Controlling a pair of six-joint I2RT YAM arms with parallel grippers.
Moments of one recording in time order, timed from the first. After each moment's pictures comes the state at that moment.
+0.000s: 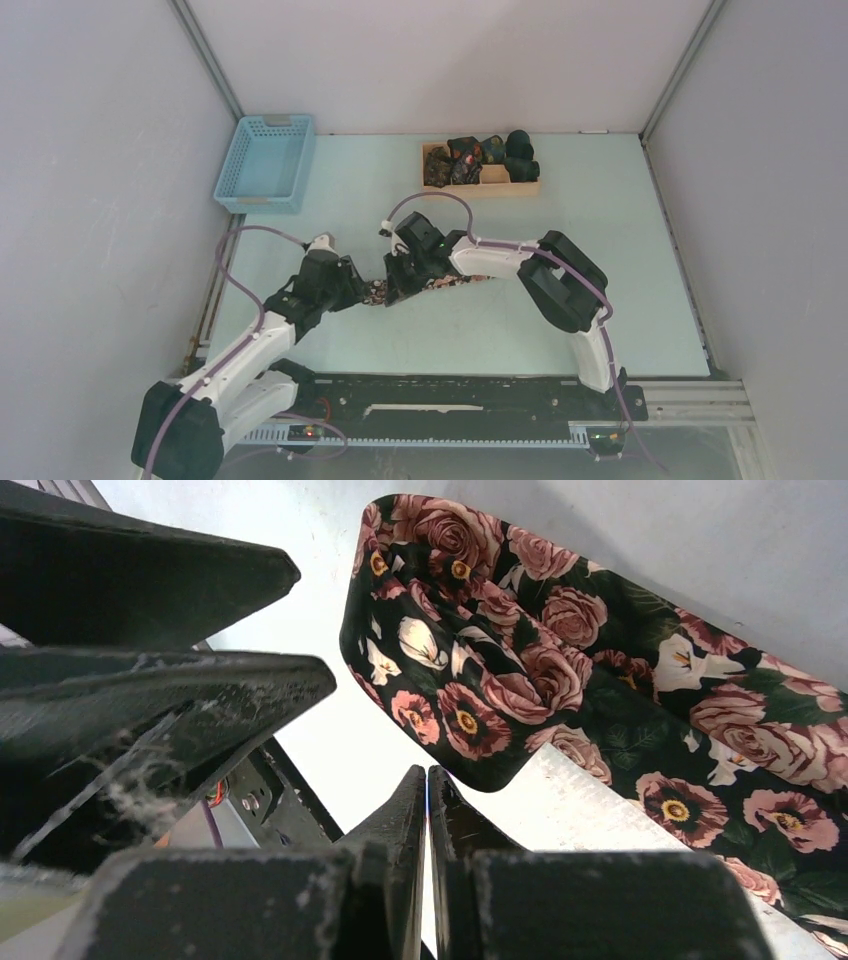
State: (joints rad) left arm -0.40 0.91 0.44 -0.31 -0.07 -0.68; right arm 0.91 2.07 1.39 -0.23 -0.50 0.59
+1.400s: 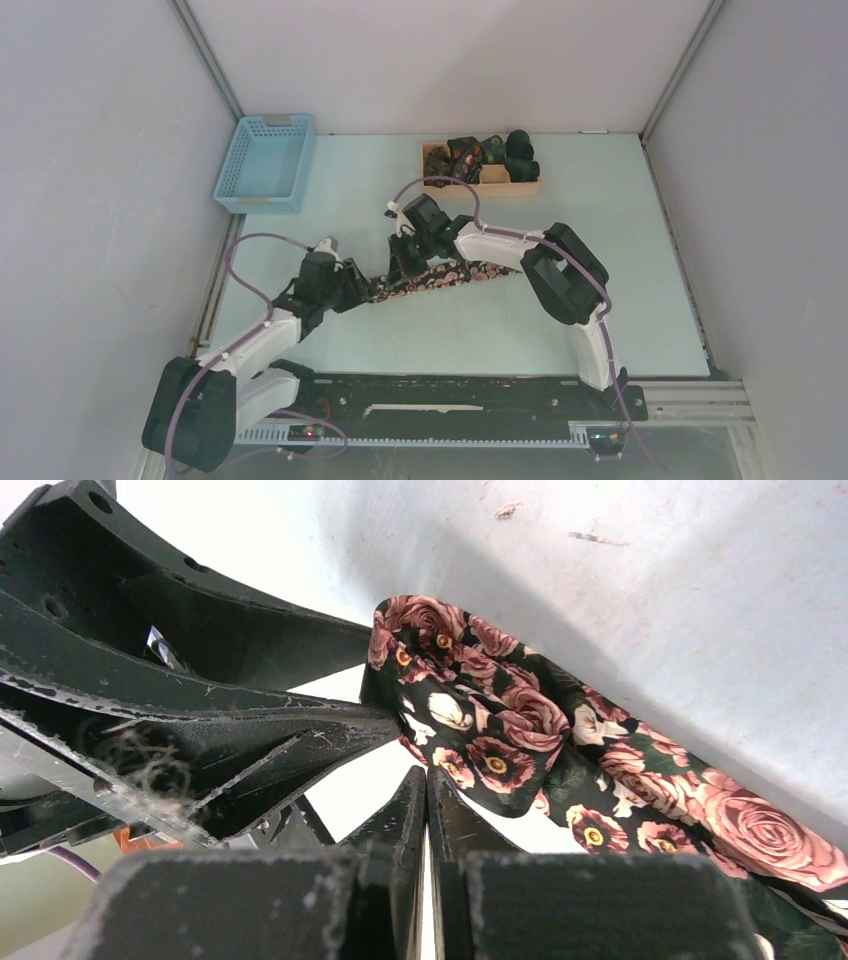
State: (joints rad) left arm -0.30 1.03 0.34 -0.08 0.11 -0.68; right arm 0.83 2.10 1.46 -0.23 -0.54 0.55
